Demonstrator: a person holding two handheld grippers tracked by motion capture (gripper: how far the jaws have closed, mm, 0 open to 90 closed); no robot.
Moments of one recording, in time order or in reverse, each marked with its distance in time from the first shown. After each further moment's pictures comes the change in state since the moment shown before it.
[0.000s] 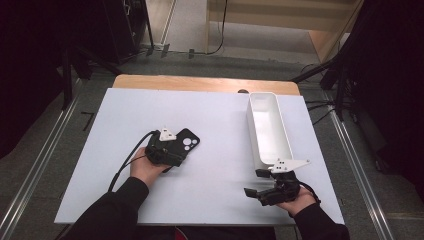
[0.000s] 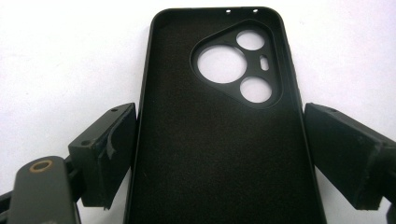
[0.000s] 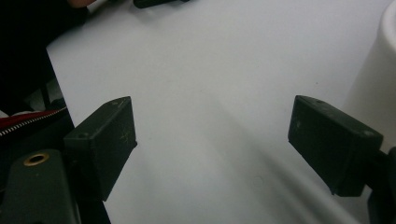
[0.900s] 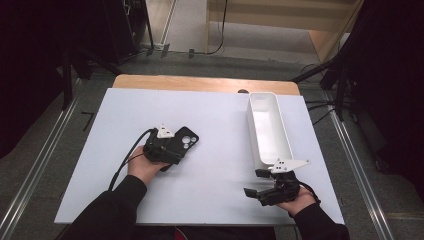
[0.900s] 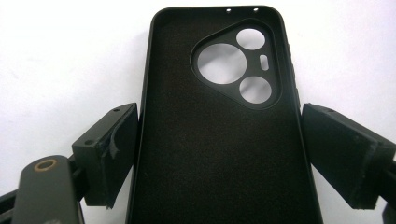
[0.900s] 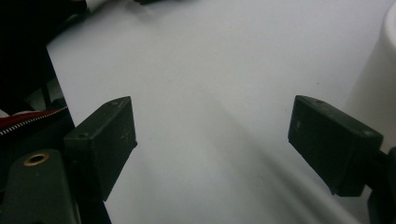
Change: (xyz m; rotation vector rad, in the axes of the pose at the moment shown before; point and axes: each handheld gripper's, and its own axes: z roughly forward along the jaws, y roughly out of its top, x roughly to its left) left arm 0.004 0.006 -0.009 -0.016 -0.007 -0.029; right arm 0.000 0.000 0.000 0.000 0.001 -0.003
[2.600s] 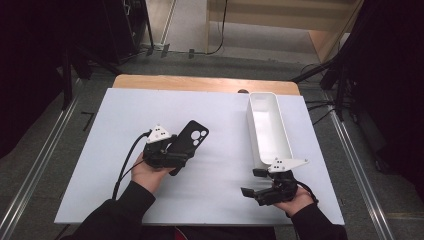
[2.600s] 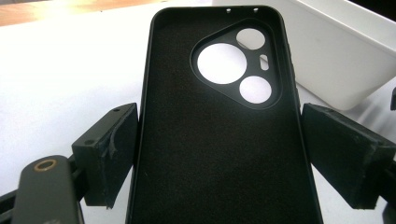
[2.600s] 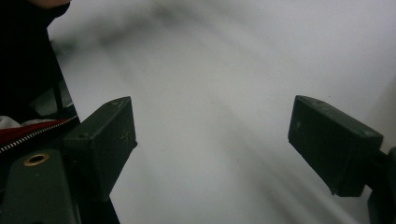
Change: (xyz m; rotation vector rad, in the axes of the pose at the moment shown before) left arm -0.043 0.016 -0.052 -0.244 -0.107 -0.137; right arm 0.009 0.007 0.002 -0.013 0.009 0.006
